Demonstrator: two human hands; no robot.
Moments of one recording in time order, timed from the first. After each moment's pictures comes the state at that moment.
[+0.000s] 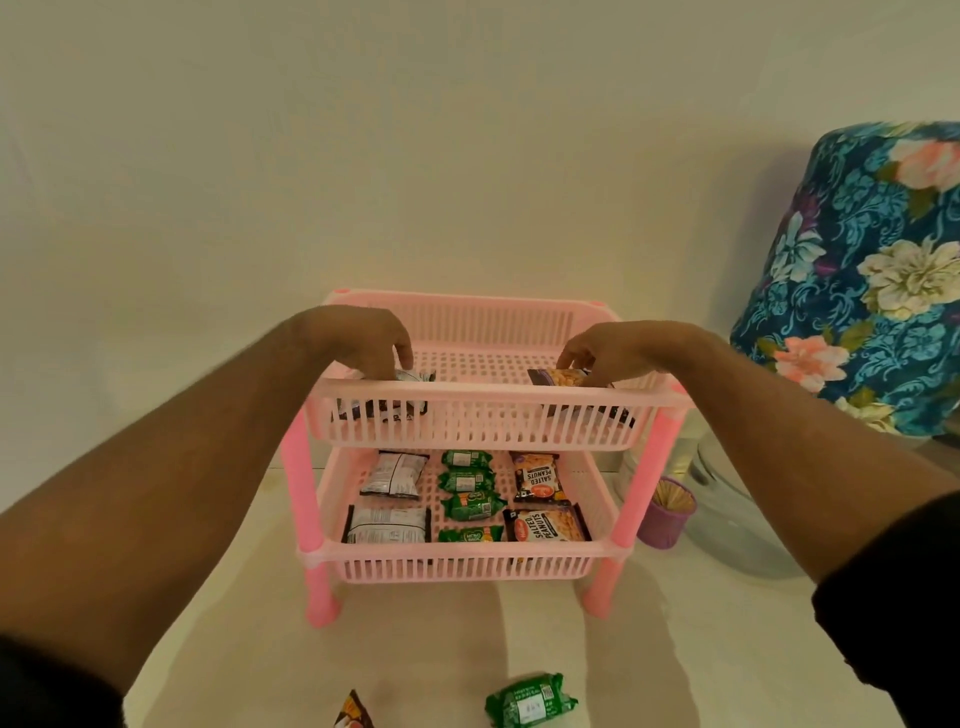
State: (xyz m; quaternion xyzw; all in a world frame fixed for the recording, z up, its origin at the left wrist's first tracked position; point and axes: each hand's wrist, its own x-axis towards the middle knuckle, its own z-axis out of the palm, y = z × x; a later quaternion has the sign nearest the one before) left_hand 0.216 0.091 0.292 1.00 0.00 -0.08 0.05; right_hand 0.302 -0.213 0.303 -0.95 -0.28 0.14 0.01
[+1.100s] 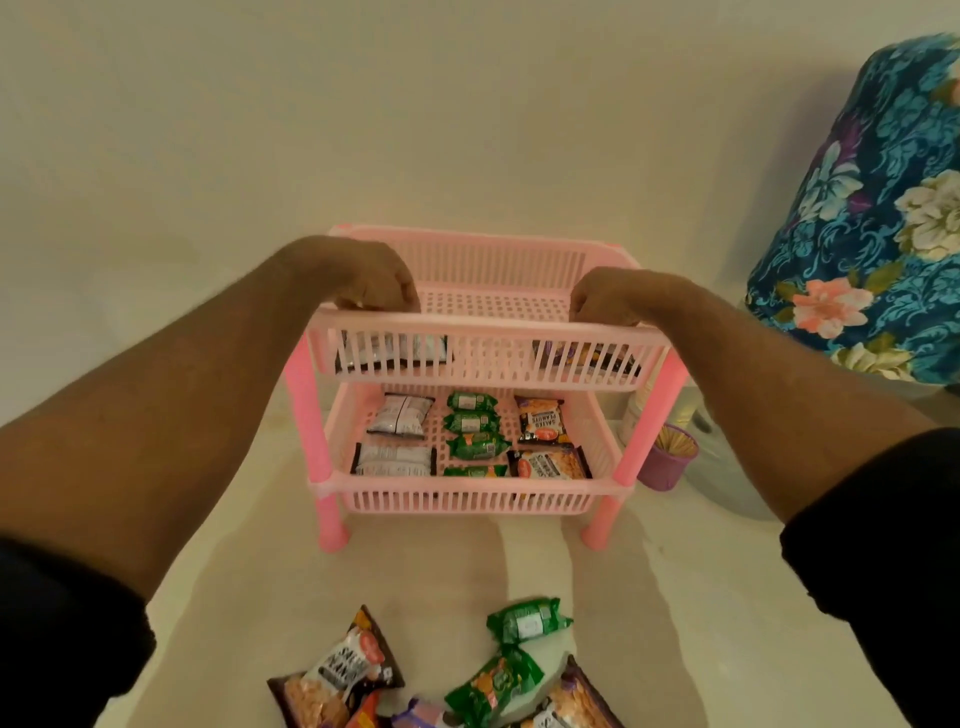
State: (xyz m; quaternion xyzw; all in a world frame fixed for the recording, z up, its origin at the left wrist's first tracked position) left_hand 0.195 0.083 0.297 0.96 0.09 -0.10 0.25; right_hand 0.297 -0.195 0.287 -0.97 -0.23 0.08 0.04
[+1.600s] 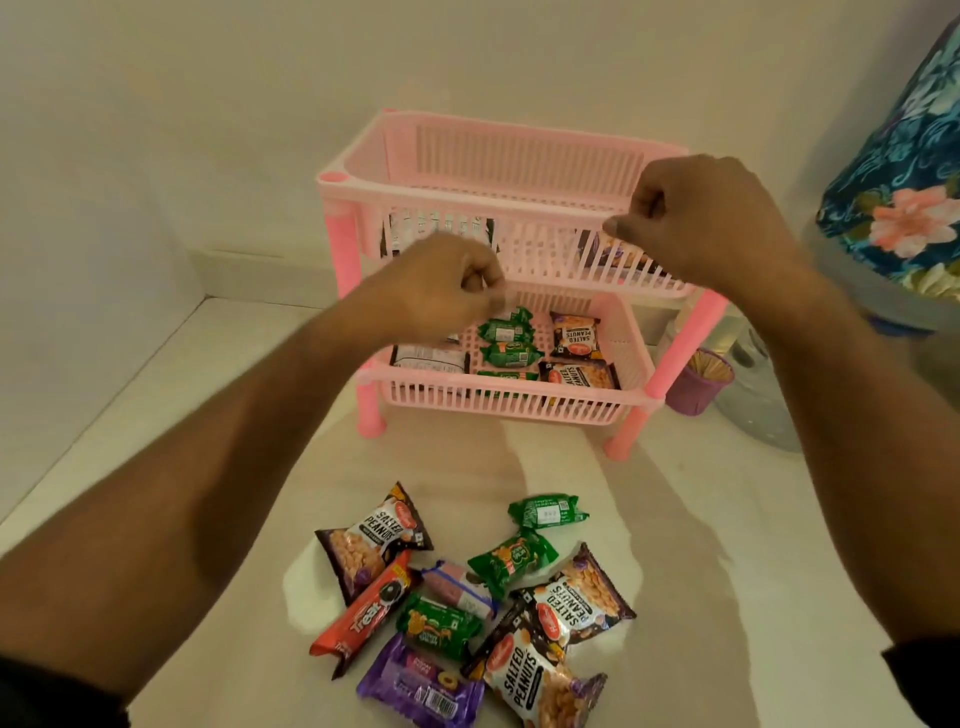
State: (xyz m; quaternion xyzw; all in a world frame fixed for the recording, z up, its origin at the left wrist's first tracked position) left_hand 0.072 0.020 0.212 0.93 -0.06 0.08 0.36; right_hand 0.179 -0.214 0.277 -0.93 -0.28 -0.20 0.11
